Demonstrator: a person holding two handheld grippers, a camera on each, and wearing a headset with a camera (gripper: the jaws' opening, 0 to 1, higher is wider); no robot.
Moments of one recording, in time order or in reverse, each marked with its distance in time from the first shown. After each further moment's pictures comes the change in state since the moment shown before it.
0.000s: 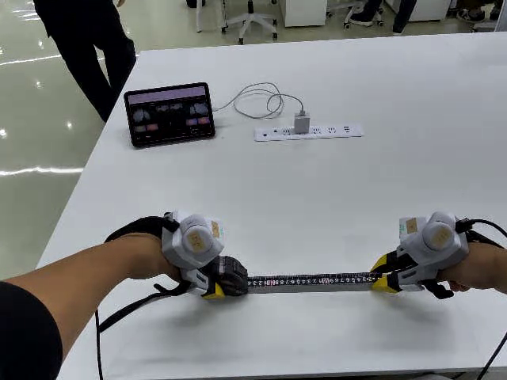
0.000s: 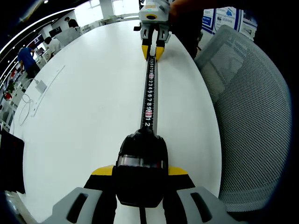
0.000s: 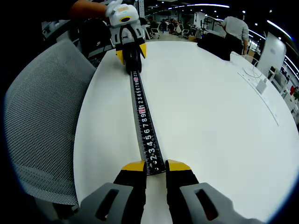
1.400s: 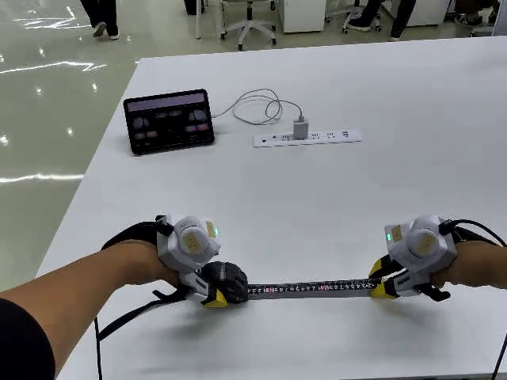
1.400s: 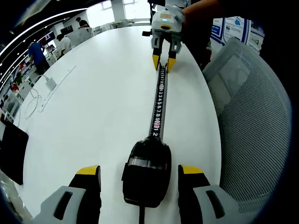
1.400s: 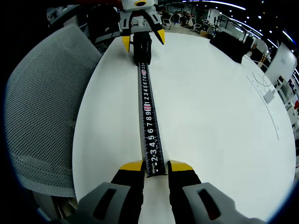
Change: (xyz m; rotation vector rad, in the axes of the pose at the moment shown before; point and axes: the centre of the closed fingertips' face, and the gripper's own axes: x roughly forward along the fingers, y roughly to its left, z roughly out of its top) left arm -0.010 0.009 0.013 -0.106 -0.076 0.037; right arm 0.004 0.002 0.002 -0.115 0.107 0.020
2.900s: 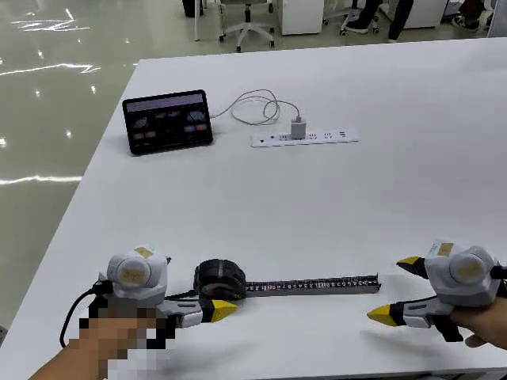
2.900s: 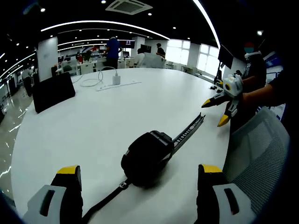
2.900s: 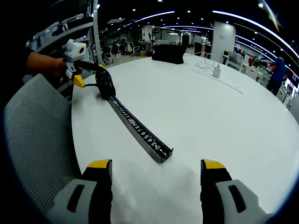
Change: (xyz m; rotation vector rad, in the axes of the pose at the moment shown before) left arm -0.043 -0.005 -0.033 -0.583 -0.370 0.339; right arm -0.036 0.020 -0.013 0.484 -0.287 -0.319
